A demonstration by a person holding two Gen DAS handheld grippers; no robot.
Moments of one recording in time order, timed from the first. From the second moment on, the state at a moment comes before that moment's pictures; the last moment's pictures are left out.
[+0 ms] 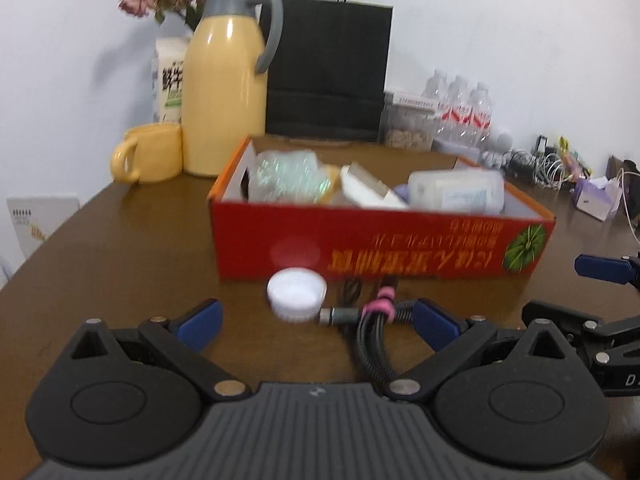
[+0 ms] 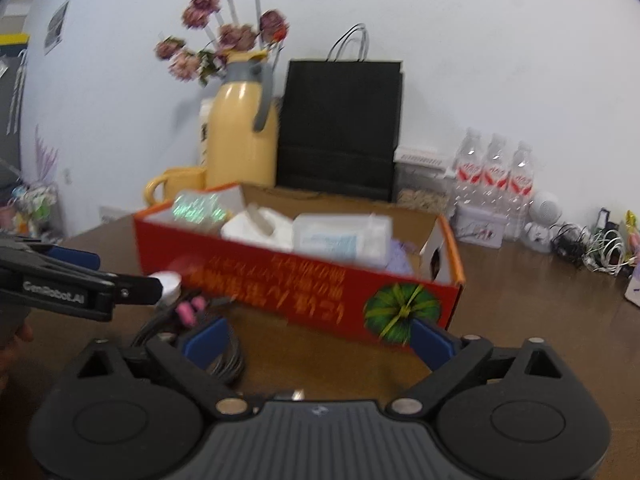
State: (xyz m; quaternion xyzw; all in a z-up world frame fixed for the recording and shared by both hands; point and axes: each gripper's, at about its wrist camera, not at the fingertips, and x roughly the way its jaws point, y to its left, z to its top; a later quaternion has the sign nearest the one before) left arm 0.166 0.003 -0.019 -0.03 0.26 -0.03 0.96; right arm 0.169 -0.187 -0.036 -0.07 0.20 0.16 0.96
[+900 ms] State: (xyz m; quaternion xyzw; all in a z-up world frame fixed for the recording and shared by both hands) left arm 0.153 0.000 -0.023 -0.03 0.26 -0.02 0.97; right arm 0.149 -0.178 -0.056 -0.06 0.30 0.21 0.93
